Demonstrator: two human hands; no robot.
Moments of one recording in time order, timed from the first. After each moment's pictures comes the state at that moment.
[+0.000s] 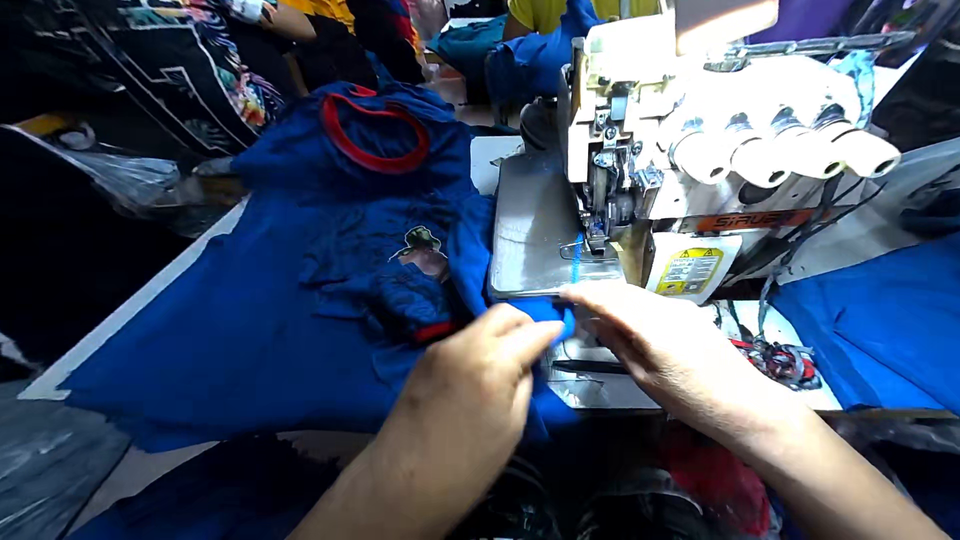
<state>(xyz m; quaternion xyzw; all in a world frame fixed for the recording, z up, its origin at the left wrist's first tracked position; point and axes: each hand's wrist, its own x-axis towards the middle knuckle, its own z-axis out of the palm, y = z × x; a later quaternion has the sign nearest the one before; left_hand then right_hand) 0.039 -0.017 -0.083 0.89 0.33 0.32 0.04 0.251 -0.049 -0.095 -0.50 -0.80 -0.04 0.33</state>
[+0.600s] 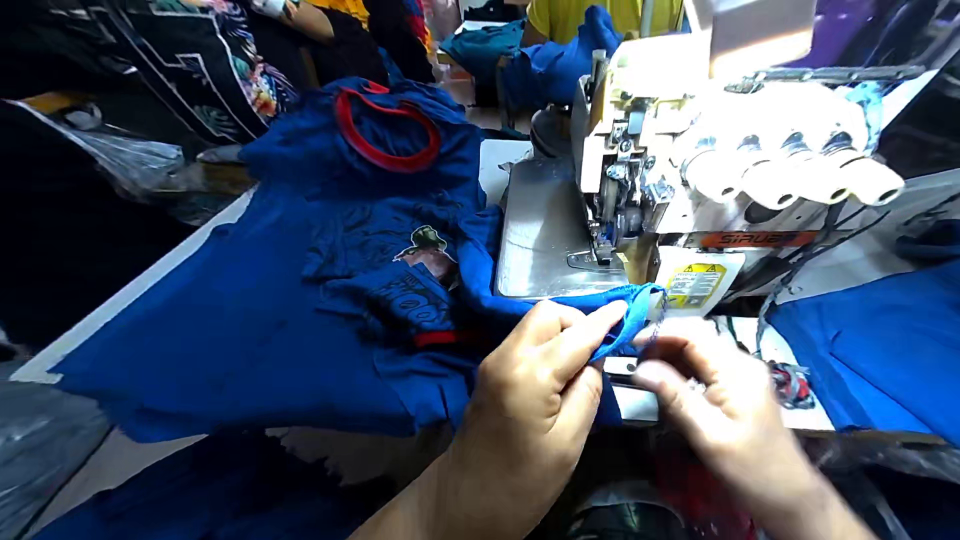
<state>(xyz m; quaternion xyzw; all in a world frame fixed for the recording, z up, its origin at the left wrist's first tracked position) 0.074 -0.032 -0.087 0.80 0.27 0.48 0.24 0.257 -0.090 -0.108 -0.54 -0.67 0.13 0.49</state>
